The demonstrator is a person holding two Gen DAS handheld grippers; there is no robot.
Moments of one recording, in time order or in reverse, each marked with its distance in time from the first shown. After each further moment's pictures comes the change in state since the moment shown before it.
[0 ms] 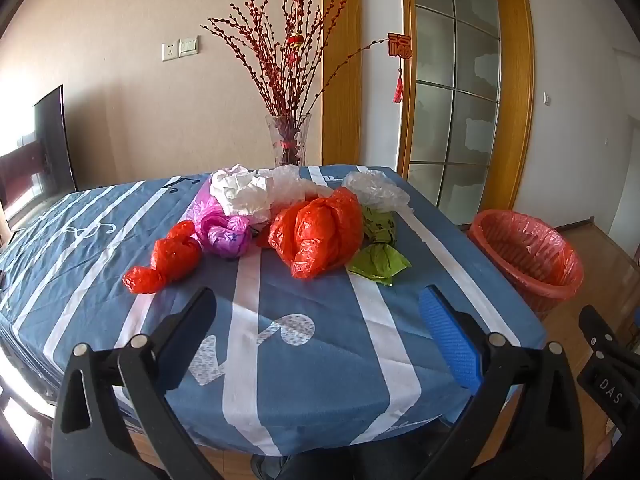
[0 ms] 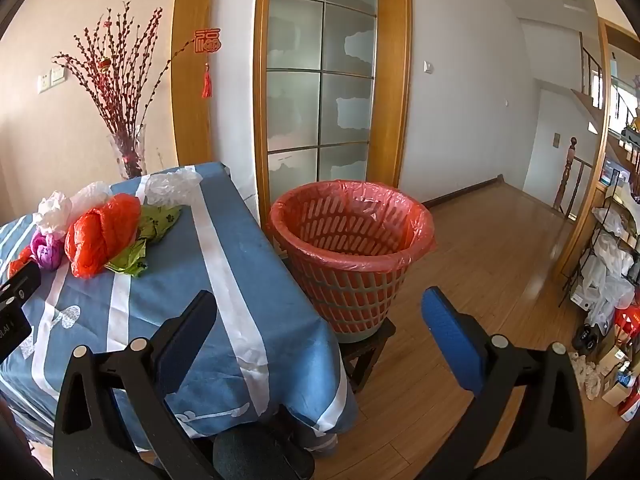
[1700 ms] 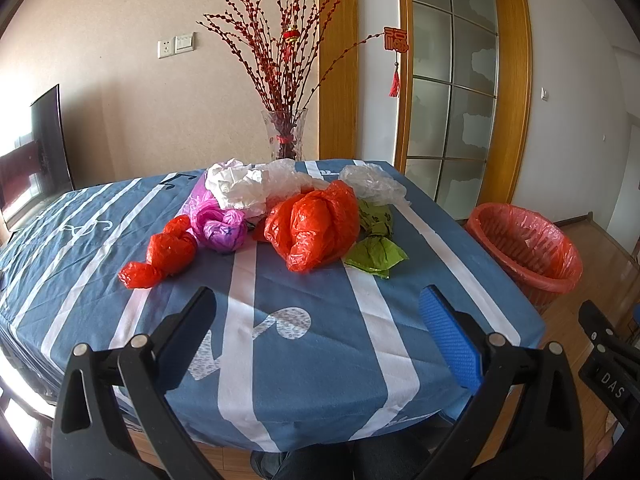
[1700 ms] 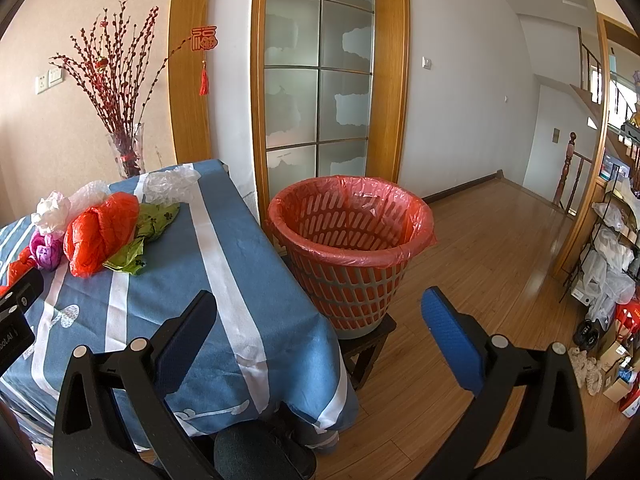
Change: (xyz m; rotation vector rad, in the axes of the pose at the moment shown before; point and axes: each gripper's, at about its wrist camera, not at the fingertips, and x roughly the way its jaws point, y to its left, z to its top) left arm 0.002 0.001 0.000 -0.003 0.014 -0.001; right arm 0.001 -0.002 -0.001 0.002 0.005 0.001
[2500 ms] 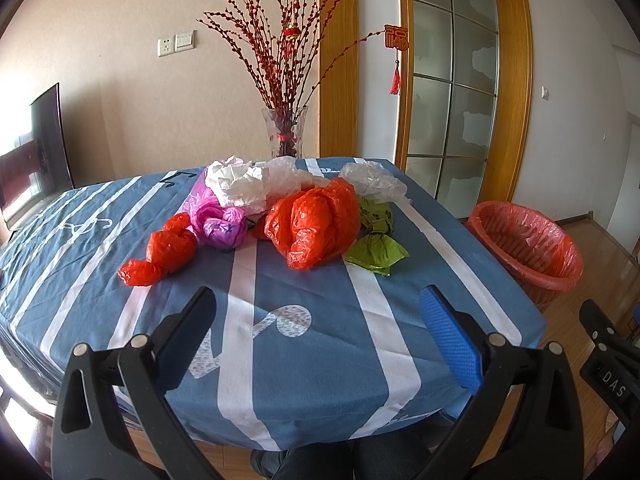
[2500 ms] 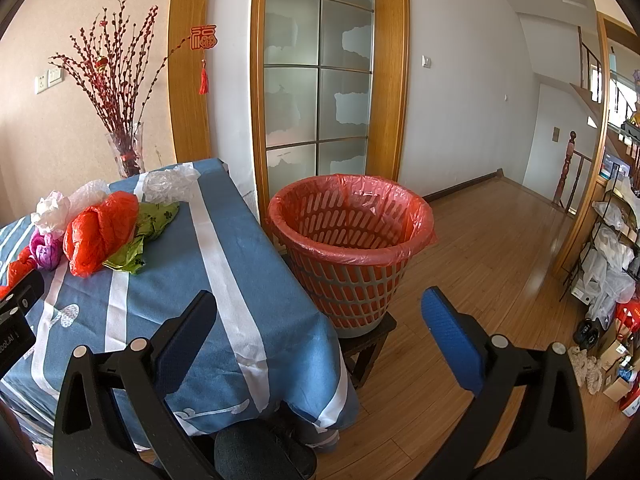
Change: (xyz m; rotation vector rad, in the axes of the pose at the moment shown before) left arm 0.001 0.003 0.003 0.001 0.003 0.000; right arm 0.001 0.000 0.000 0.002 0.003 0.001
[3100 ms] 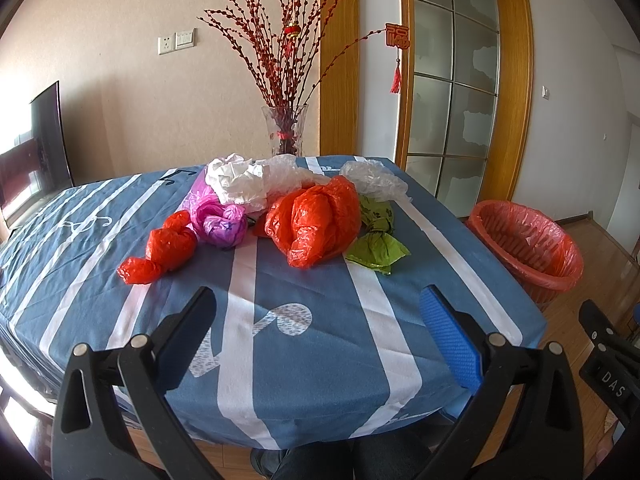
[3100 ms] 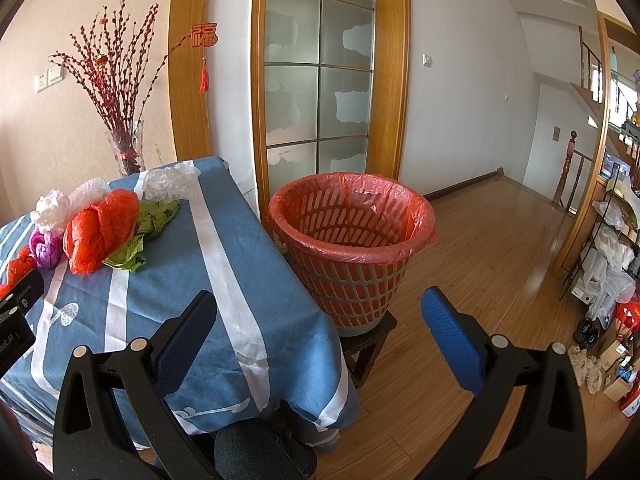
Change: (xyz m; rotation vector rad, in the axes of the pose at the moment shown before) left arm 0.001 -0.003 -0.010 -0.002 0.003 0.000; right arm 0.001 0.001 0.000 -0.001 0.003 0.000
